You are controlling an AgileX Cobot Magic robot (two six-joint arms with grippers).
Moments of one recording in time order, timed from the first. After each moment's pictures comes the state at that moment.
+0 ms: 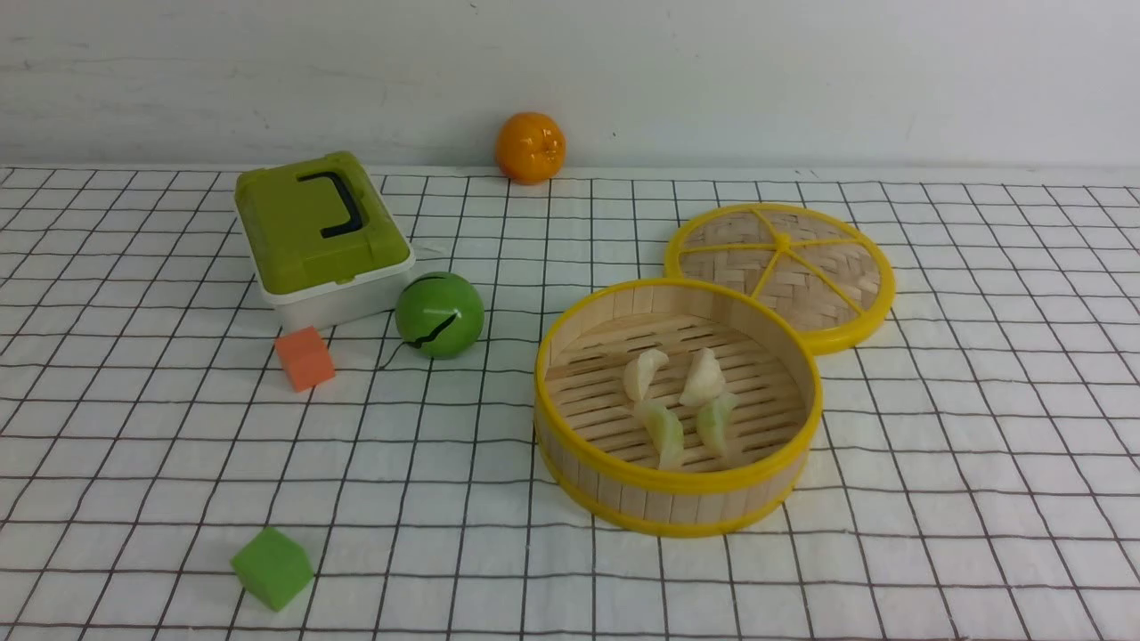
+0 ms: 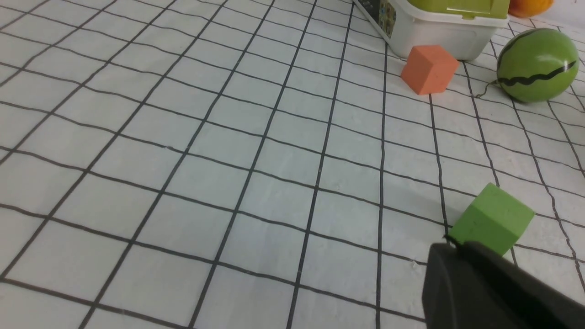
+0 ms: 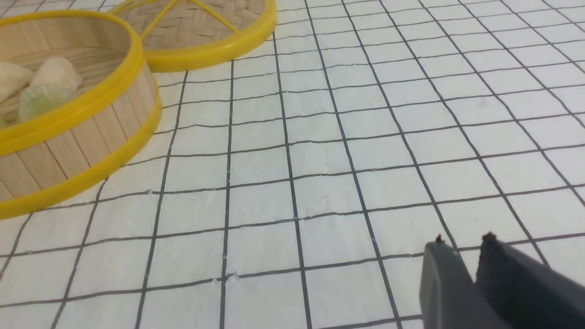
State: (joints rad) right arm -0.09 -0.01 0.02 0.02 0.39 0.12; left arm 0.06 -0.01 0.03 0.06 0.35 -0.30
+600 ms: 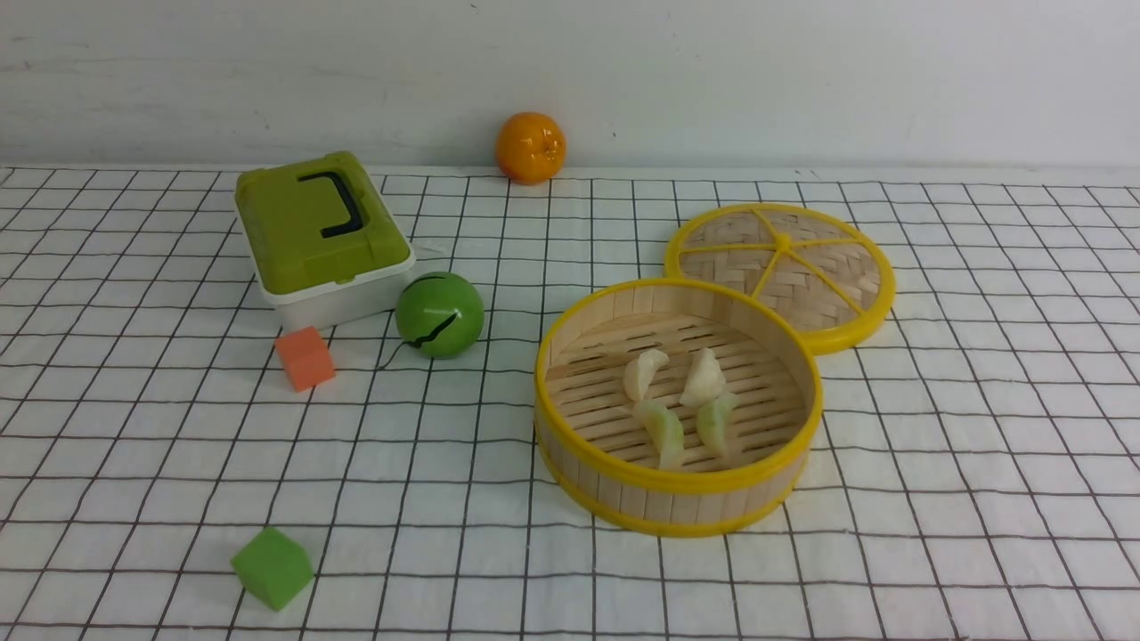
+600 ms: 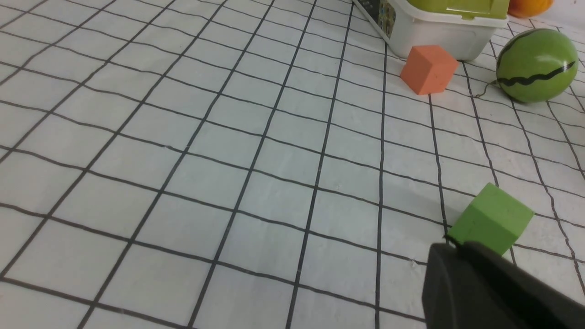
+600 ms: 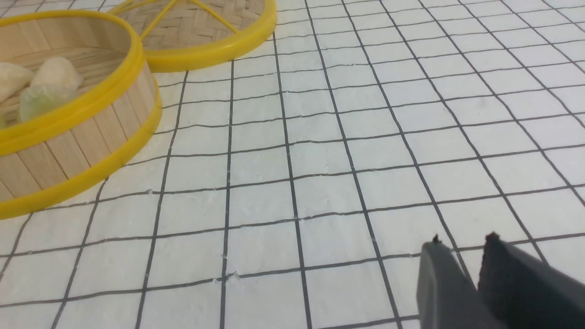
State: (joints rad) right arm -0.09 -0.01 0.02 0.02 0.39 0.12; left arm 0.06 -0.01 0.03 0.06 0.35 -0.30
